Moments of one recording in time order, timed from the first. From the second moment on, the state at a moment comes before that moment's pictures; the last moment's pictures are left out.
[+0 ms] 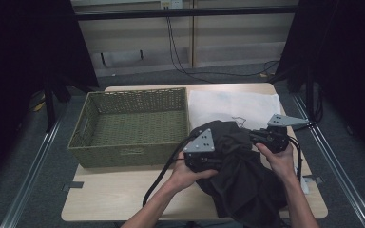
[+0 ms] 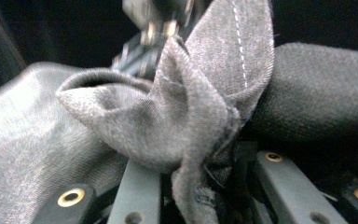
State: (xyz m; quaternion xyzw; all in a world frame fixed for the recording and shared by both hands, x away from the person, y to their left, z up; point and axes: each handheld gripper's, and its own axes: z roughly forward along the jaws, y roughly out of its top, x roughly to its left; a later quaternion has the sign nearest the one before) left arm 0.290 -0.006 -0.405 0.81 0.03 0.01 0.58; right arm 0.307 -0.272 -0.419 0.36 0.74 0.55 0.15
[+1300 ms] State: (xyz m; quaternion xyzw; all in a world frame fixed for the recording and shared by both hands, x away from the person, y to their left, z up) left arm 0.298 -0.028 -0.459 0.84 0.07 -0.06 0.53; right arm 0.290 -0.252 -0.422 0.35 0.75 0.55 0.15
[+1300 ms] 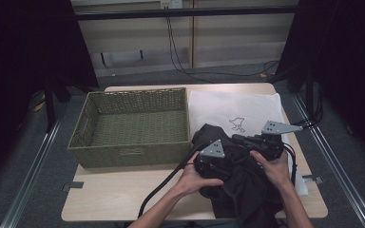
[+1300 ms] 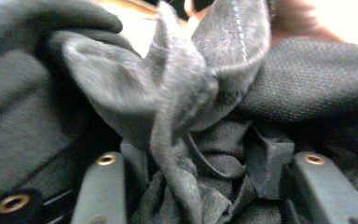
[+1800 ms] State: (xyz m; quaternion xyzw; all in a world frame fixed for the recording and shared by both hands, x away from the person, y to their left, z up) left arm 0.296 0.030 -0.431 0.81 0.08 -0.04 0.58; right arm 0.294 -0.259 -0.426 0.37 0.74 0.54 0.16
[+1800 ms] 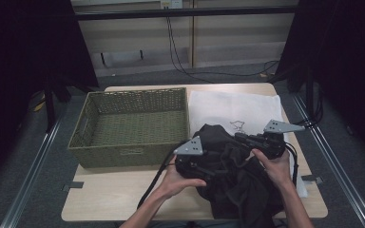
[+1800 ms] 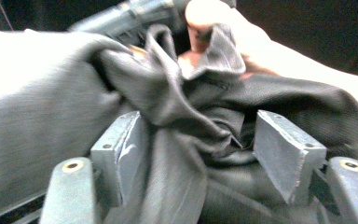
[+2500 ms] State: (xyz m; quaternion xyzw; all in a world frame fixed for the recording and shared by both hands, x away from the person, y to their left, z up) left arm 0.332 0.032 -0.419 0.82 0.14 0.01 0.56; right arm 0.295 -0.260 -0.422 0.36 0.74 0.55 0.16
